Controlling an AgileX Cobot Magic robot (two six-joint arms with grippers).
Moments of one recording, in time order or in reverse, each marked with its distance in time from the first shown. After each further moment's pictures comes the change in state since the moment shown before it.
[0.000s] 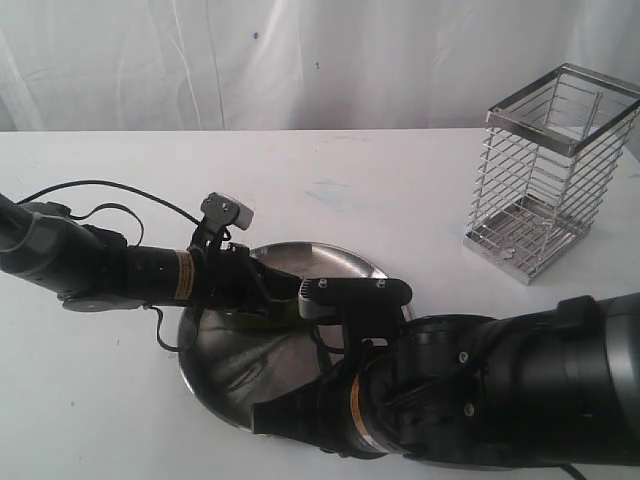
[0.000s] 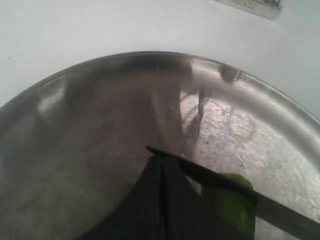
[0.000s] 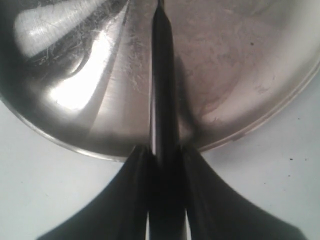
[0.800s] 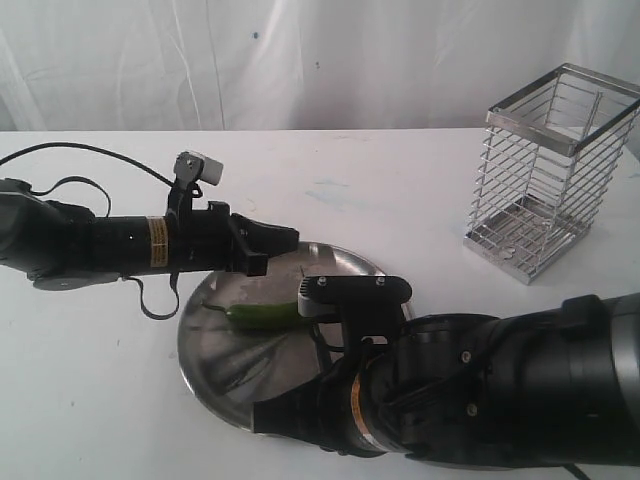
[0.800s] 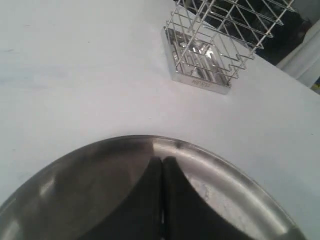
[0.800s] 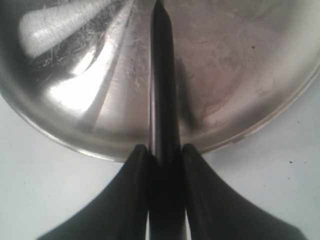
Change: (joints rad) left arm 0.061 -0.085 0.011 -0.021 -0.190 -0.020; right arm 0.000 -0.006 0.000 -0.009 0.000 -0.002
